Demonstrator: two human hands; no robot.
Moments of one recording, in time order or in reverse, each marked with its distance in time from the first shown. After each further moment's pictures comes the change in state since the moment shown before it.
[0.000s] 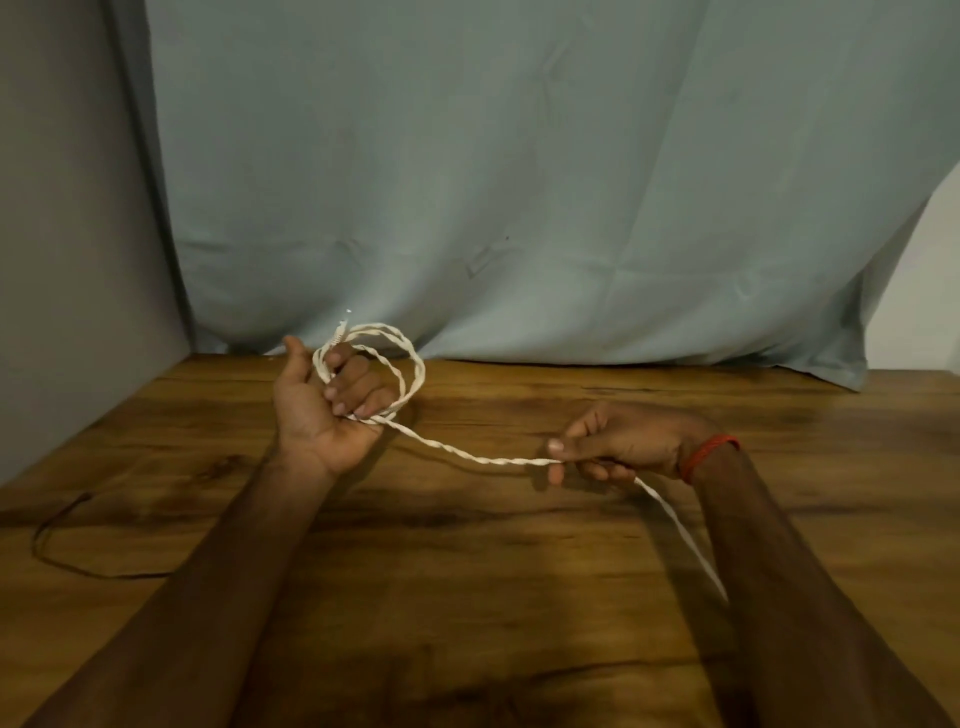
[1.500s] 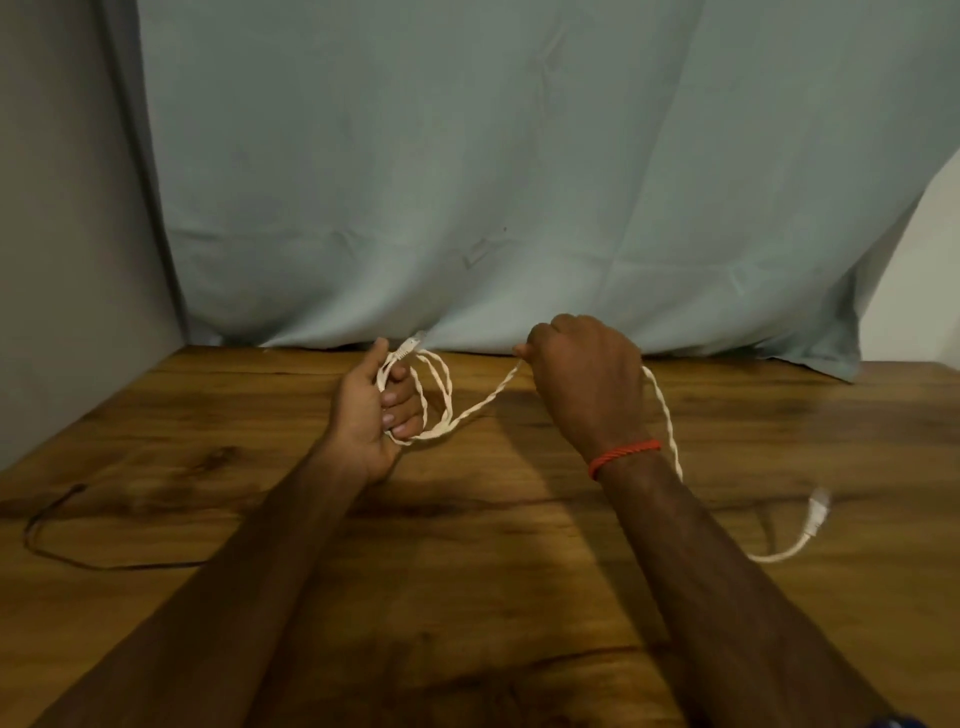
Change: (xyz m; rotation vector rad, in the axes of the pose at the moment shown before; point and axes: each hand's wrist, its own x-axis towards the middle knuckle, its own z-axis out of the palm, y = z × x) left_hand 0.009 -0.035 0.006 0.337 0.279 -0.135; right_hand 0.041 -0.039 0.035 -1.162 1.347 -0.272
